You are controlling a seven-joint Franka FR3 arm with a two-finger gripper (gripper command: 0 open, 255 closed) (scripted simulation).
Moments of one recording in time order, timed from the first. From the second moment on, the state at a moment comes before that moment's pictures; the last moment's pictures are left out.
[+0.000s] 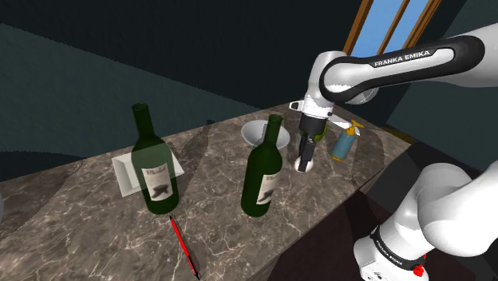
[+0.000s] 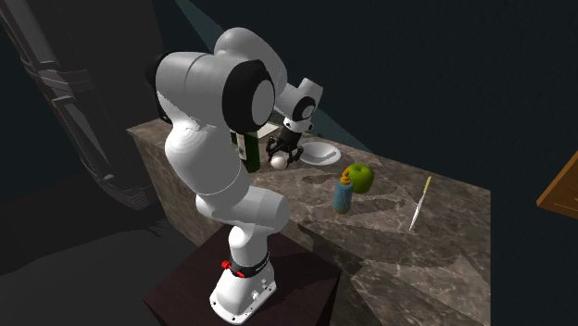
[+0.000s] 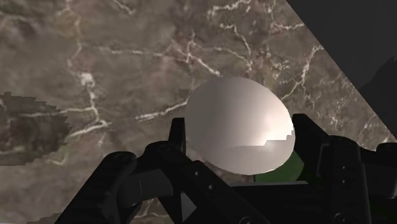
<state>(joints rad) 0.26 -0.44 -0.14 -2.59 0.29 1.93 -0.62</state>
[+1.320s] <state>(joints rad) 0.39 -0.26 0.03 -2.33 0.41 1.93 -0.39</state>
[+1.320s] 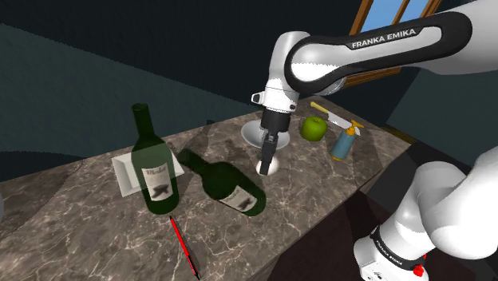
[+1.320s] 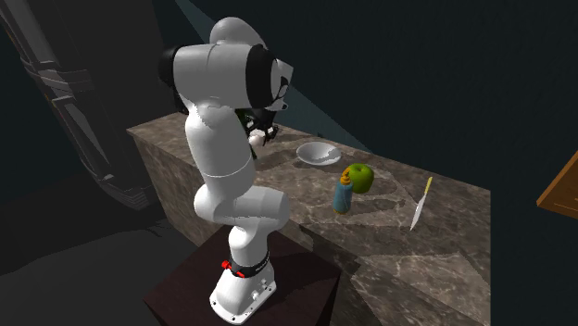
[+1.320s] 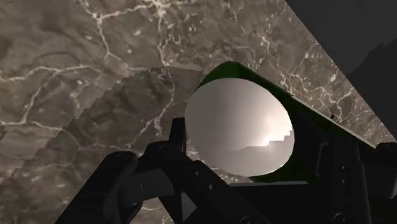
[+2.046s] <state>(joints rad) 0.49 0.03 0.15 -2.03 0.43 1.99 -0.18</state>
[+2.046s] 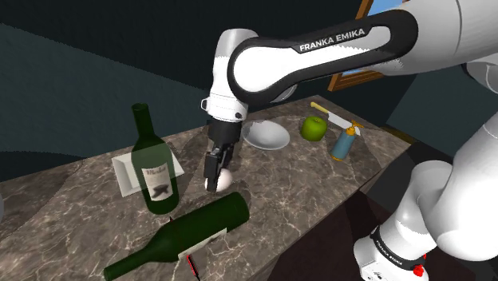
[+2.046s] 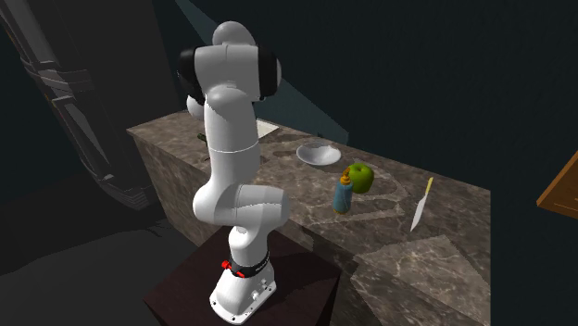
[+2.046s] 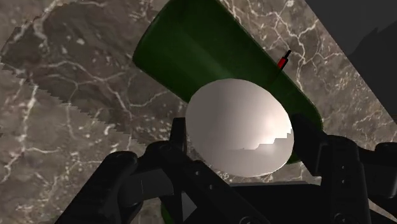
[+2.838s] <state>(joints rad) 0.56 0.27 0.19 -1.79 0.38 2.03 -0.06</state>
